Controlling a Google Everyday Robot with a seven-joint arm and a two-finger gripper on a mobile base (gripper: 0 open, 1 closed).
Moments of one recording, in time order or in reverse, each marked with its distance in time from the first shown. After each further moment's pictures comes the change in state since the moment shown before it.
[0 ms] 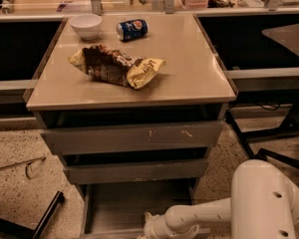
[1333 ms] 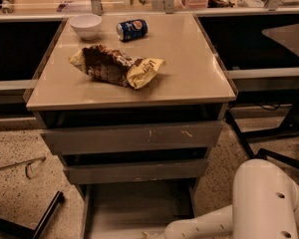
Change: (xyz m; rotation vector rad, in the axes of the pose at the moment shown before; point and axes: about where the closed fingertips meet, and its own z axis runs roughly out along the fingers) arm 0.029 0.079 -0.005 -0.097 0.047 0.020
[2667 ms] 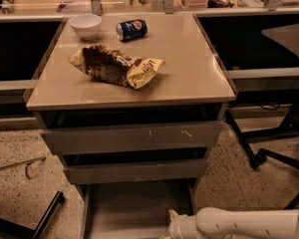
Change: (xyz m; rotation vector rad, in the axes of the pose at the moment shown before) arm -0.020 -0.051 -0.134 0.187 -0.071 0.057
